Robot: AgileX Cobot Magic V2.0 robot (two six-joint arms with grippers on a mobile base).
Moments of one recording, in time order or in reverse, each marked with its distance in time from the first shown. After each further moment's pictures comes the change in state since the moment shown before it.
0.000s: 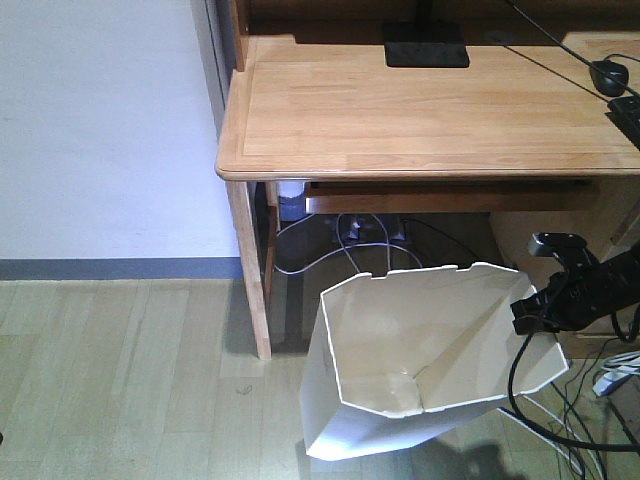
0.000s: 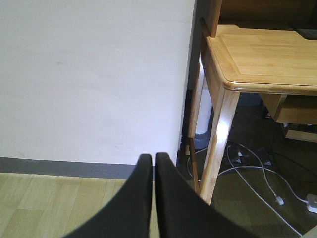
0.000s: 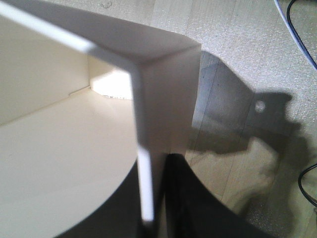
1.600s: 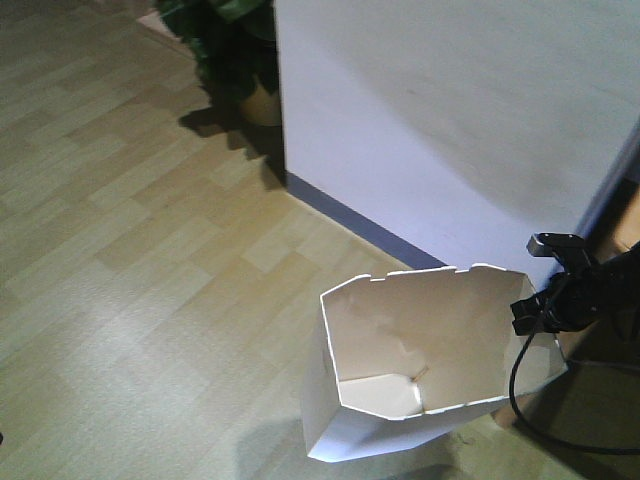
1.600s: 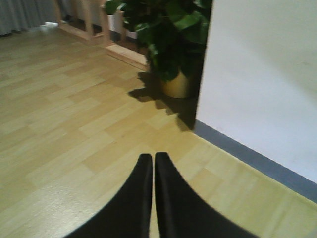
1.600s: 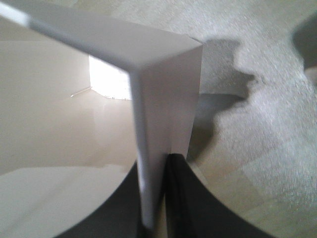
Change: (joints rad) left arm 0.000 0.000 0.000 0.000 0.000 0.000; right arm 0.000 0.000 0.001 0.002 0.005 -0.004
